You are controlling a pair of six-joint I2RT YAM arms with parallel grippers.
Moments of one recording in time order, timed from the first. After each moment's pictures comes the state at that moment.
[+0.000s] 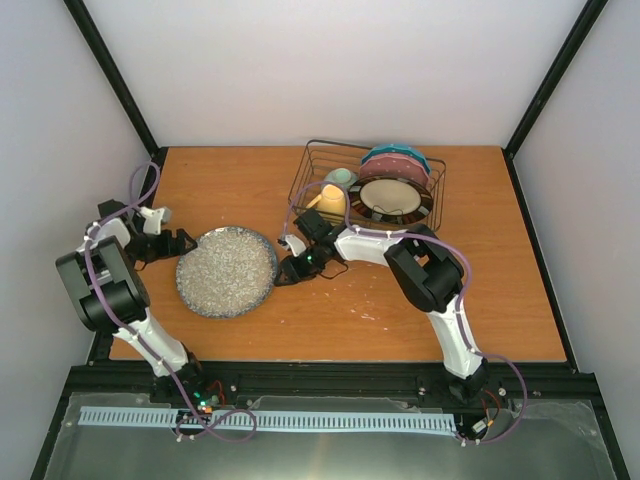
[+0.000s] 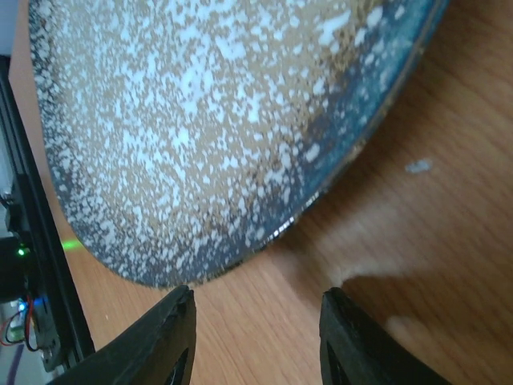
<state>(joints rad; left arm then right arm) 0.52 1.73 1.11 -0.73 0.59 0.40 0.80 2.16 1.44 -0.37 -0.67 0.30</state>
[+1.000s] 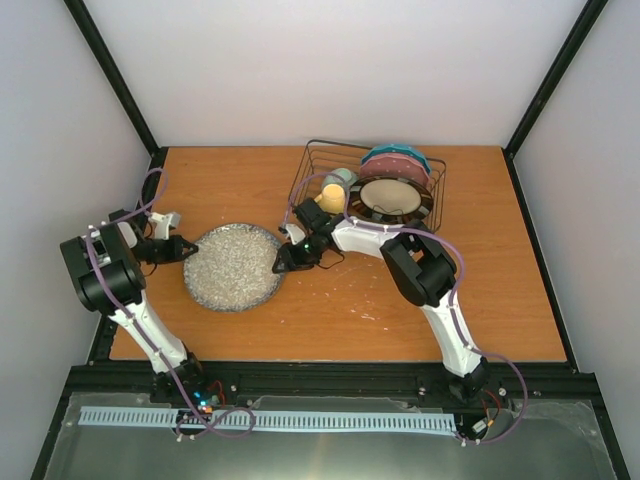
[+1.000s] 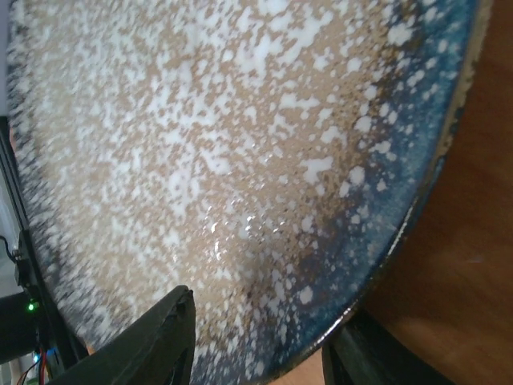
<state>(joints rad) 0.49 1.90 1.08 -0.62 0.70 0.47 0.78 2.25 1.58 -0.38 -0.67 0.39</state>
